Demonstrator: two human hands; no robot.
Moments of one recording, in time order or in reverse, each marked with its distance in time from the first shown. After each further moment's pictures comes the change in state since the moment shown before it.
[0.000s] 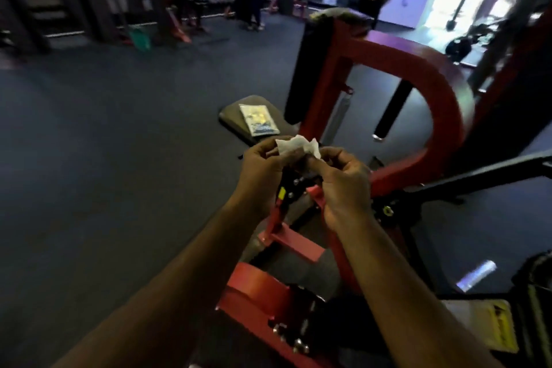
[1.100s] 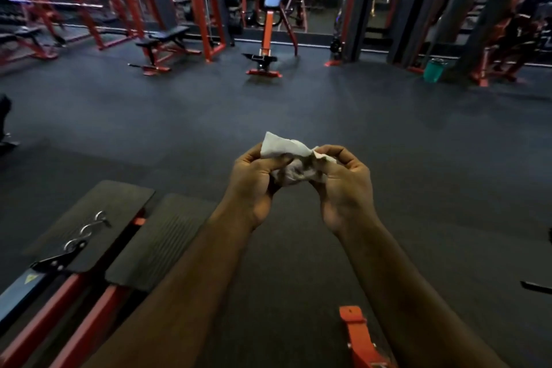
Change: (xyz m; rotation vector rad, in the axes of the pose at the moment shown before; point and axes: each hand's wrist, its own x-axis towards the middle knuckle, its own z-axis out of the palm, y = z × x) left_hand -0.177 0.234 -0.452 -0.093 0.959 0.422; right_hand -0.224 0.044 0.508 0.272 -1.063 0.410
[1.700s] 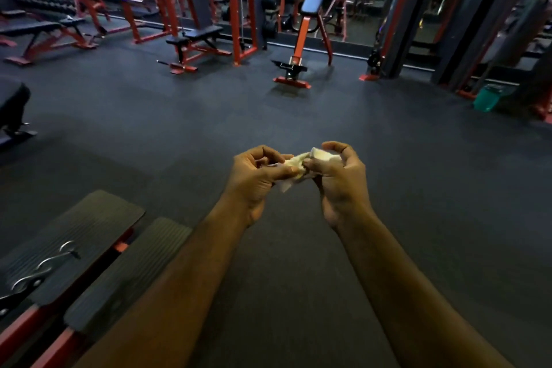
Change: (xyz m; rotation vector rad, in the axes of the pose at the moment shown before) left_hand 0.328 -0.013 0.026 0.198 0.094 0.140; right_hand 0.354 0.011 0.038 -0.147 -0.098 0.065
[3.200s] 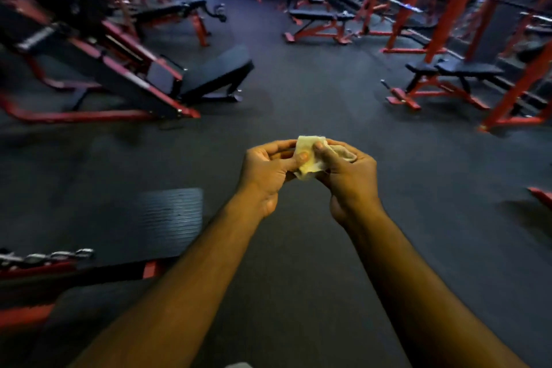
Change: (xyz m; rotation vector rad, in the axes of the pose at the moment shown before) left_hand 0.801 0.039 -0.305 -0.042 1.022 0.222; right_hand 0.801 0.170 0.542 -0.102 -0.997 0.243
